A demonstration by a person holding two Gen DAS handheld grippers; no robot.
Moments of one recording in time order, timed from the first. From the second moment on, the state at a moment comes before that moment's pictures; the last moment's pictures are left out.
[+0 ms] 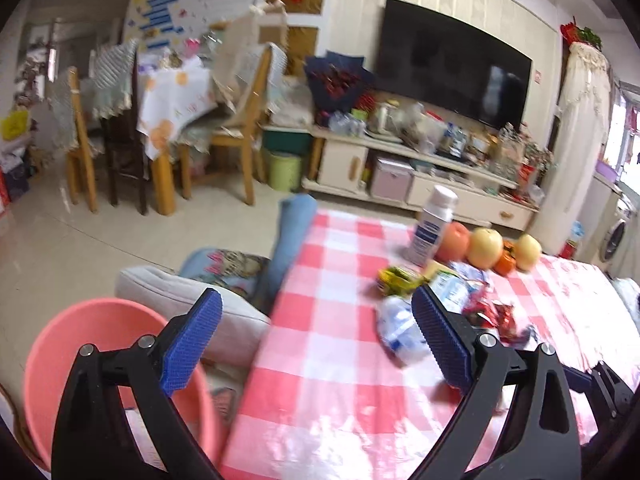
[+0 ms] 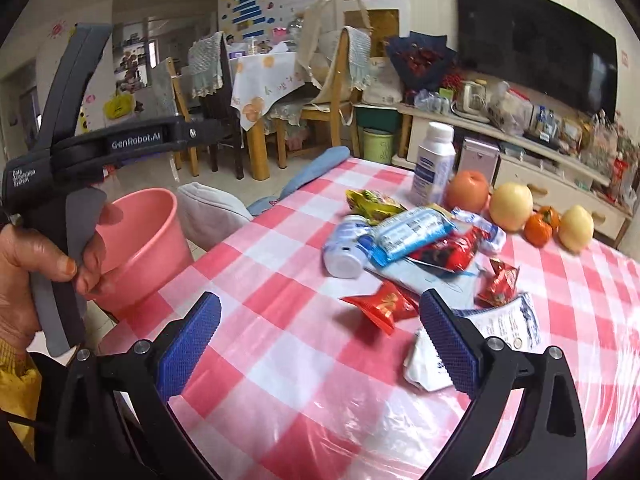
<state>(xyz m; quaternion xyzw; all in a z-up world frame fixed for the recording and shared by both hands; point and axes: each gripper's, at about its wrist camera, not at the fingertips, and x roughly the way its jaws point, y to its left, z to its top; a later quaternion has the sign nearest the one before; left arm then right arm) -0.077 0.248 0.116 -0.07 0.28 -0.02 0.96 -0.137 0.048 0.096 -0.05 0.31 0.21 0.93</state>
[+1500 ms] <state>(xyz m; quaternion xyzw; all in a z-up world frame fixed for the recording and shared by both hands) 0.035 0.144 0.018 -0.07 0.45 -0.07 0.89 -0.003 -0.148 0.061 0.20 0.41 0.12 0.88</state>
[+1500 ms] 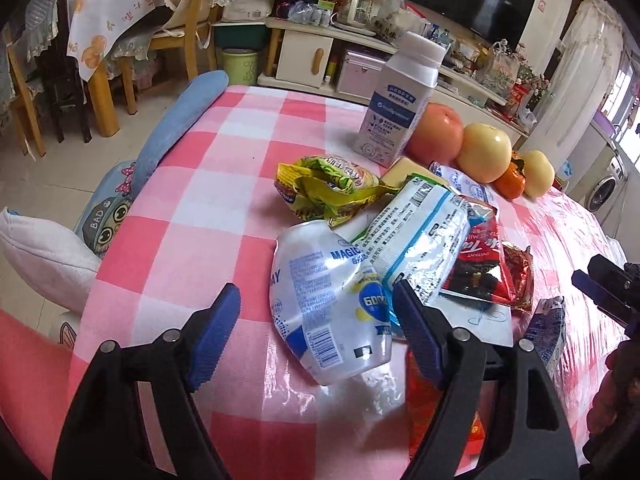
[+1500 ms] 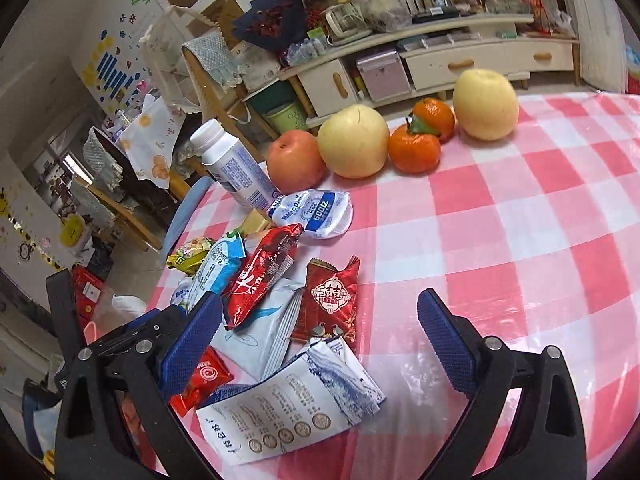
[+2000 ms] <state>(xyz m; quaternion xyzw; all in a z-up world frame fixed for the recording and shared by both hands) 0.040 0.138 0.009 -0.06 0.47 -0.07 0.88 0.033 -0.120 0.029 0.11 0.46 0.11 0.88</state>
